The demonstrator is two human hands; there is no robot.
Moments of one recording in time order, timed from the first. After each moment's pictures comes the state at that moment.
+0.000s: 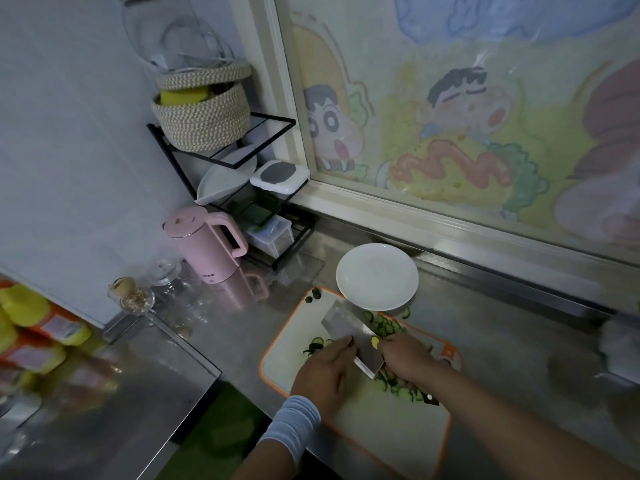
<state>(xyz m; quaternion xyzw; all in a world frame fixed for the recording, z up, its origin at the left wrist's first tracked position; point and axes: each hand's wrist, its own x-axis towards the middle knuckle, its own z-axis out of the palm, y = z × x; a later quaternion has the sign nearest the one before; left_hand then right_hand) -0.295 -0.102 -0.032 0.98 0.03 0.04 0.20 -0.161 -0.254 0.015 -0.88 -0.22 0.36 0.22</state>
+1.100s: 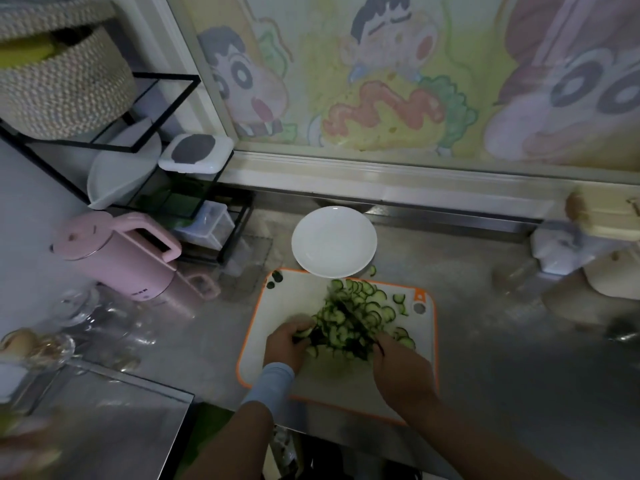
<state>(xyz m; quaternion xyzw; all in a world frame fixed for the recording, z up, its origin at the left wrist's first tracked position) -0.263 -0.041 -0.062 0.88 0.26 -0.08 0.38 -0.257 -0.269 -0.044 -0.97 -0.10 0.08 0.23</state>
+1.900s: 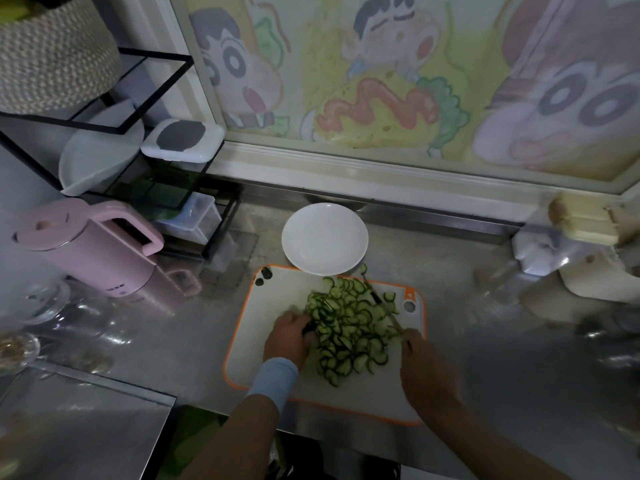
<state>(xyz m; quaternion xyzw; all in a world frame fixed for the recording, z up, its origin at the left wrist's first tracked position) -0.247 -0.049 -0.073 0.95 0.13 -0.13 0.26 -0.255 -0.306 -0.052 -0.99 -0.01 0.05 0.14</state>
